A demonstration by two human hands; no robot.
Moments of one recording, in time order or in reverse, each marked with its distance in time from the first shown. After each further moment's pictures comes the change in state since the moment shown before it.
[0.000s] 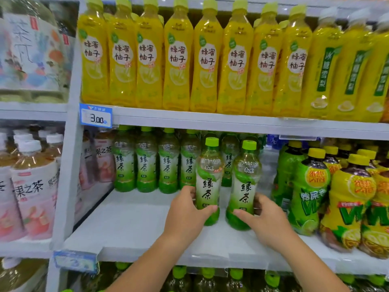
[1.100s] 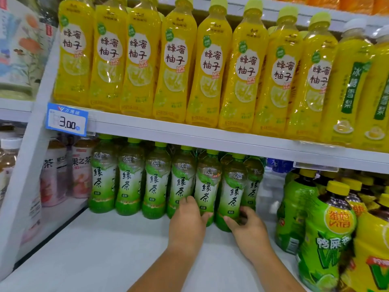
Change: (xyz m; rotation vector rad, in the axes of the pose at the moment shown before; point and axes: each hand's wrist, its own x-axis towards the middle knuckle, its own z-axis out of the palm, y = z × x) left_hand 0.088 -0.020 0.061 0.470 0.199 0.061; right_hand 0.111 0.048 0.046 0.125 0.200 -0.009
